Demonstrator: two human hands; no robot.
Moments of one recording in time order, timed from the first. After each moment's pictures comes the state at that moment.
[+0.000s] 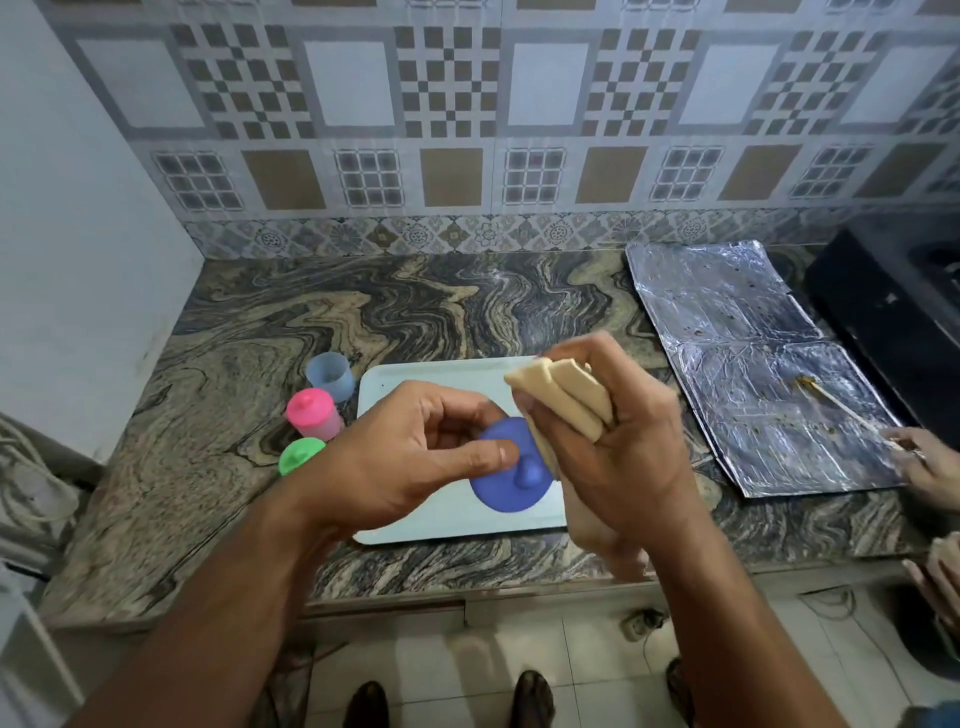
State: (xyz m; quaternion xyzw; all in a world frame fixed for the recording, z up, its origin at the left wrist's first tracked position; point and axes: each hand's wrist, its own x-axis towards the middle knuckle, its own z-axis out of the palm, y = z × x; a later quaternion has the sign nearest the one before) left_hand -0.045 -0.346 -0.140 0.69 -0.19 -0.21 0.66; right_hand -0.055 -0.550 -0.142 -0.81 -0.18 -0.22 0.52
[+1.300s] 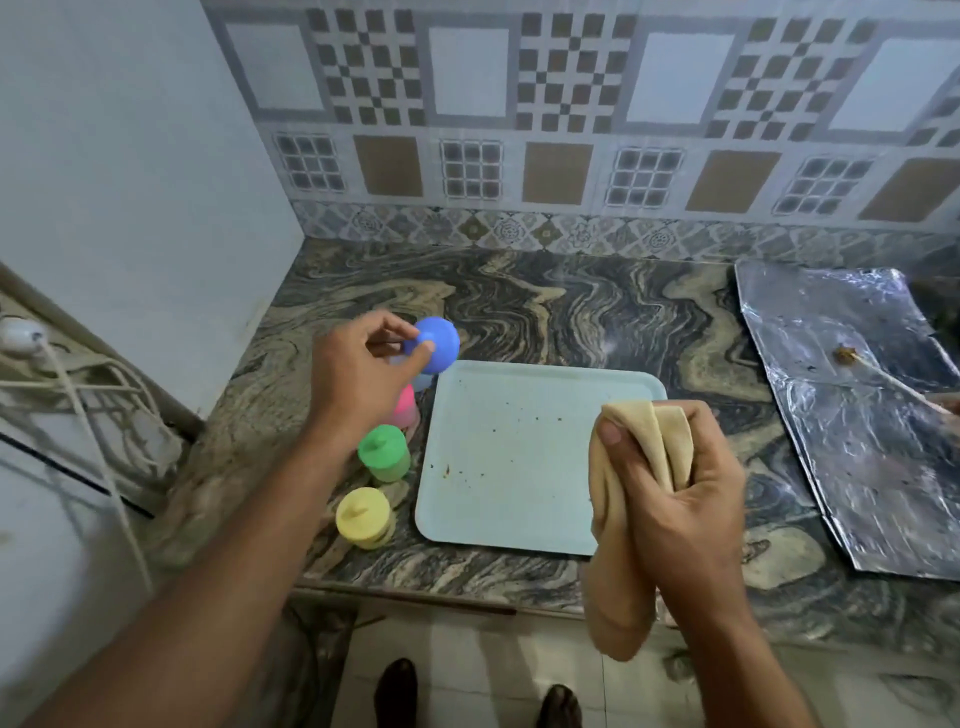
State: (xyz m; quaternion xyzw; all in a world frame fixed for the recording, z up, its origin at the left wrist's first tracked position) left_hand 0.029 -0.233 -0.209 0.86 0.12 0.19 0.45; right_hand -0.053 -0.513 -0.183 -0.73 0.00 -0.13 0.67
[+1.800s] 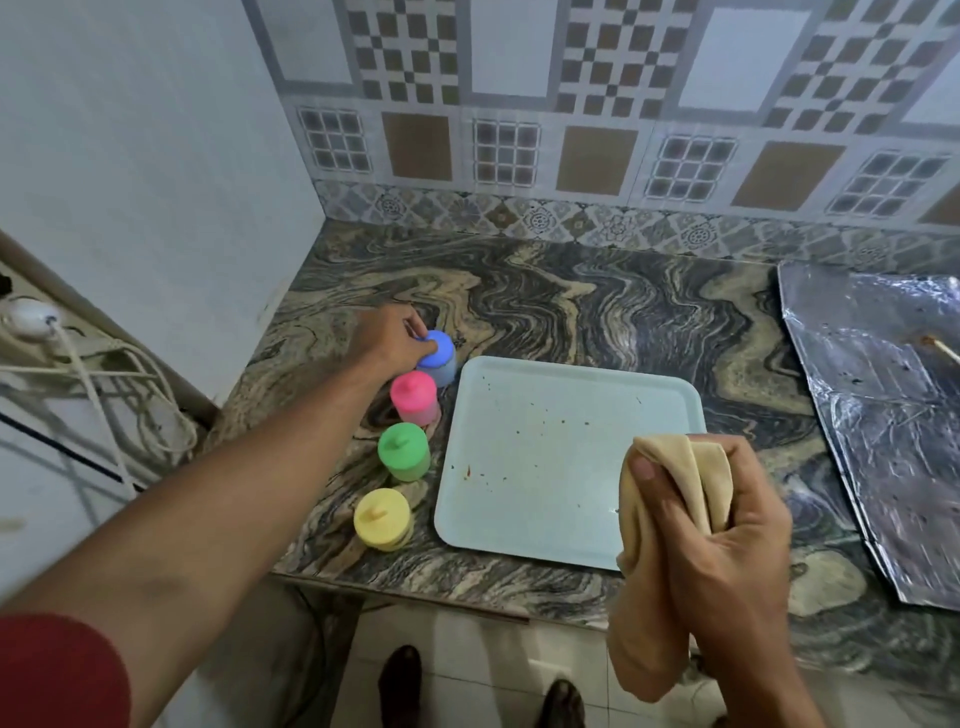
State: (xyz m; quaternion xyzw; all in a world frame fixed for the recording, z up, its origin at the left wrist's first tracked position) left_hand 0.135 -0.167 -0.292 0.93 0.18 0.00 0.31; right_hand -0.056 -0.498 -0.183 -0.74 -0.01 -0.11 0.67
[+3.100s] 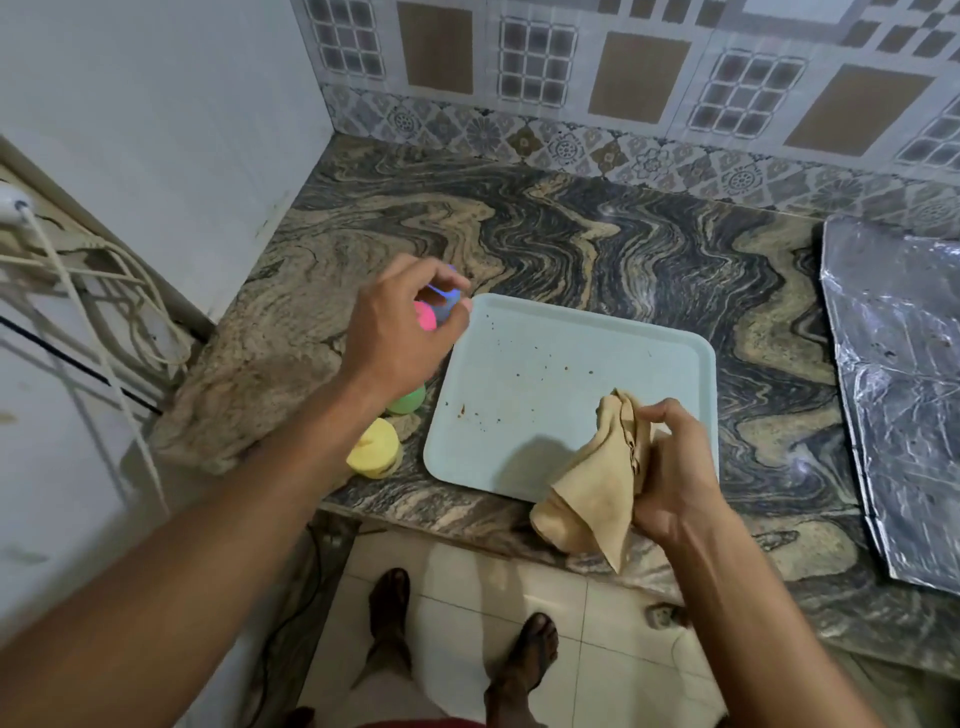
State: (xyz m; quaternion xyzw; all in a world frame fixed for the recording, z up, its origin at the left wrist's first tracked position) left_hand 0.023 -0.237 -0.248 0.90 0.05 0.20 0.39; right_hand 0.009 -0.515 -0.265 -0.44 0.33 0.29 0.79
